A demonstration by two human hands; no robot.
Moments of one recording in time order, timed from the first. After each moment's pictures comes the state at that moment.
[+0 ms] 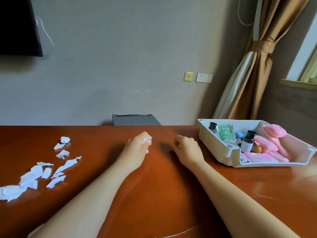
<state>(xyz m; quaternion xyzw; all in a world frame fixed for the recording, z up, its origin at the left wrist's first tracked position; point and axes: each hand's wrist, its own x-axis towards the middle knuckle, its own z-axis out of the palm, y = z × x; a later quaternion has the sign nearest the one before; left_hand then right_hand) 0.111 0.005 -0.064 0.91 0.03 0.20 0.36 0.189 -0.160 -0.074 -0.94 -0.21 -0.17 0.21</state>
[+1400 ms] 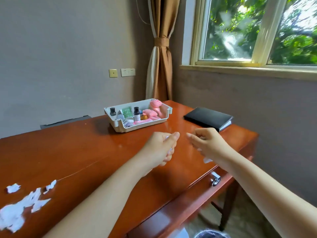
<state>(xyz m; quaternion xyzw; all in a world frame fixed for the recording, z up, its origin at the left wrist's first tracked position) -0.076 -0.320 0.012 0.77 -0.21 -0.11 0.59 -0.087 -0.489 0.007 -0.87 -0.04 -0.14 0.47</state>
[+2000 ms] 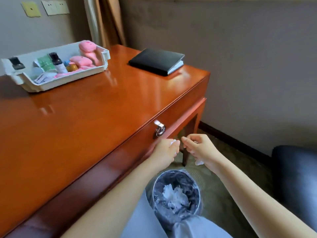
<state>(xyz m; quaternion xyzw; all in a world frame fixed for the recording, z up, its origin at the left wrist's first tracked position) -0.100 -0.490 -0.163 0.80 -0.20 -0.26 0.50 -0.151 -0.617 -0.162 -0.80 0.19 -0.05 0.56</state>
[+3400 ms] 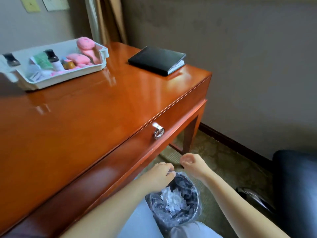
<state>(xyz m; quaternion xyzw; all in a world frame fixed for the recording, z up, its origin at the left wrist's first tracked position) -0.102 -0.469 -0.216 0.88 -0.31 -0.31 0.19 -0.139 -0.630 -0.247 -0.86 0.24 0.06 0.45</state>
